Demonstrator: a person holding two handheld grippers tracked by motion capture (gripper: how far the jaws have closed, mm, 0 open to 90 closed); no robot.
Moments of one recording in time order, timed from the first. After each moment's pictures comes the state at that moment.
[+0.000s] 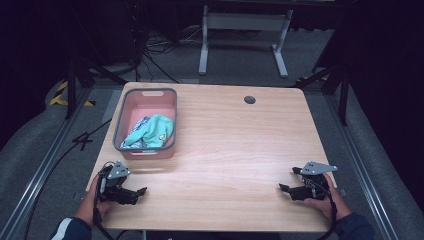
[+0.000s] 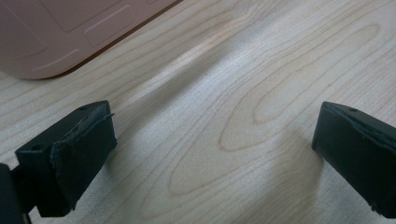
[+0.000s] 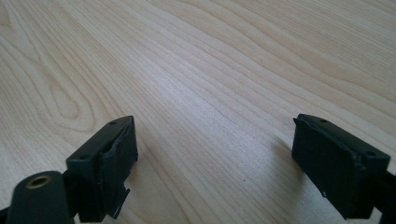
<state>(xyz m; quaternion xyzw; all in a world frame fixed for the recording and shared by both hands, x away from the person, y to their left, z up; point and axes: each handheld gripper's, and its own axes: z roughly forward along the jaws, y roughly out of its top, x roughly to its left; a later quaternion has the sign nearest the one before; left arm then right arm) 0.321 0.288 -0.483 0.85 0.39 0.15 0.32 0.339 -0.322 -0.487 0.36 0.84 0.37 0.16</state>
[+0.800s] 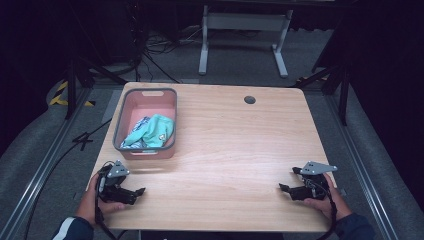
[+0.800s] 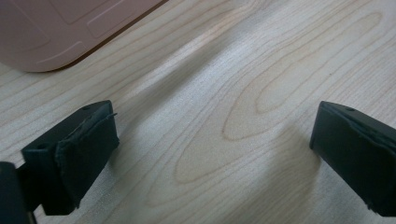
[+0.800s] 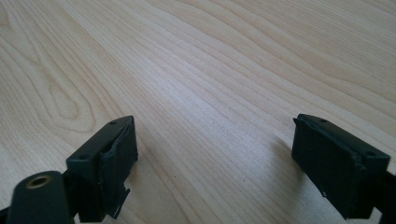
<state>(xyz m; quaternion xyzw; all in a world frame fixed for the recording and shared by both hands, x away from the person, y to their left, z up) 0.321 0.290 -0.477 0.86 0.39 0.13 0.30 0.339 -0.322 -0.487 0.36 0.84 0.37 0.16</state>
